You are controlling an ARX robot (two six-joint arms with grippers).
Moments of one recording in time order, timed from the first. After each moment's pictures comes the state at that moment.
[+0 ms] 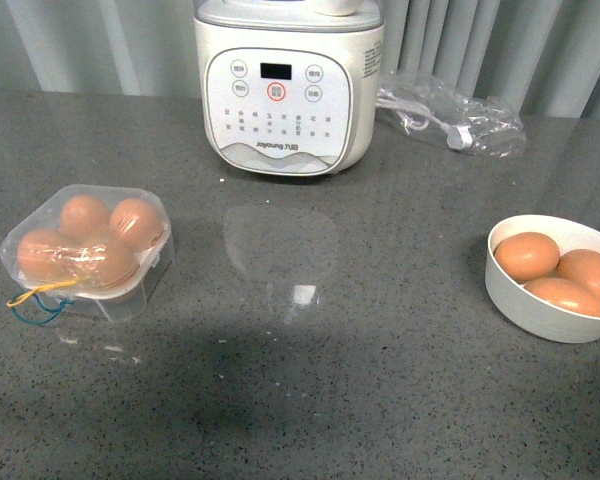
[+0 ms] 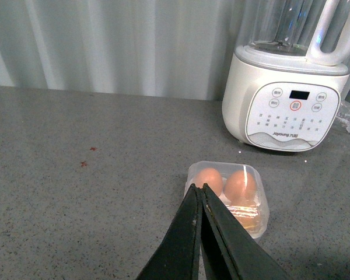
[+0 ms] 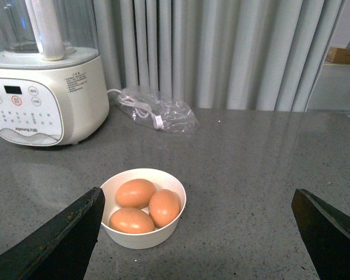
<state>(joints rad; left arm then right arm) 0.00 0.34 0.03 0.35 0.00 -0.01 0.00 0.00 0.00 0.00 0.00 -0.01</state>
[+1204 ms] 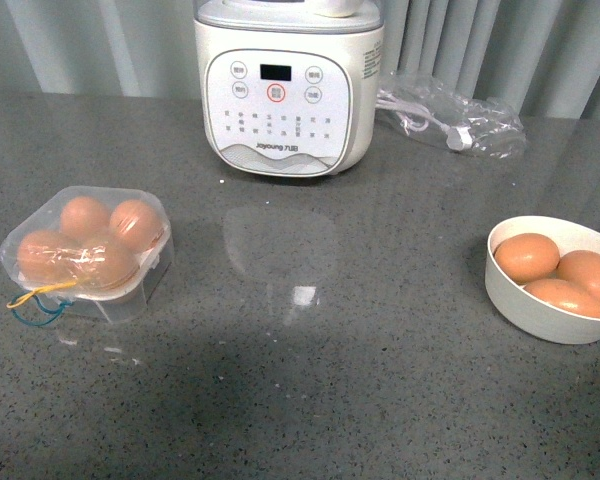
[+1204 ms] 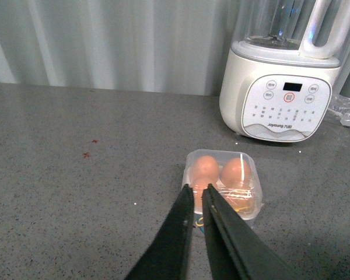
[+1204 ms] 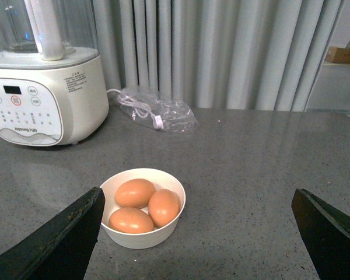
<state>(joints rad) 0.00 0.00 0.03 0.00 0.00 -0.01 0.00 0.00 0.00 0.00 0.00 -0.01</state>
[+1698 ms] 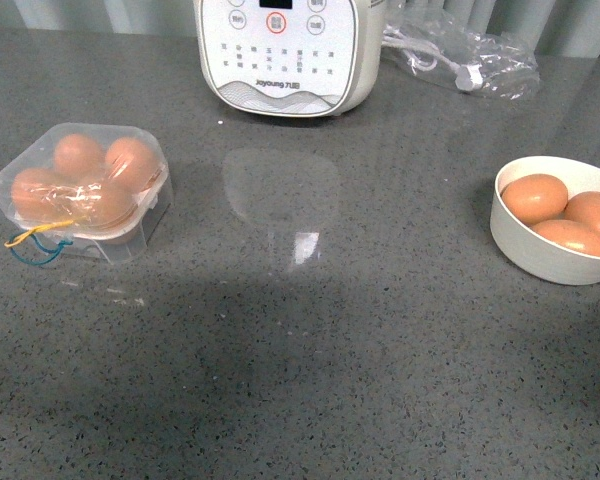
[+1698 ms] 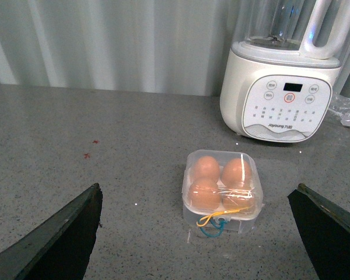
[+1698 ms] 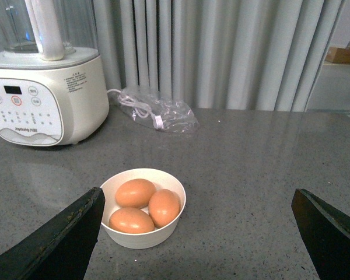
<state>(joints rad) 0.00 0.00 0.03 0.00 0.00 -0.01 0.00 0.00 0.00 0.00 0.00 -0.01</state>
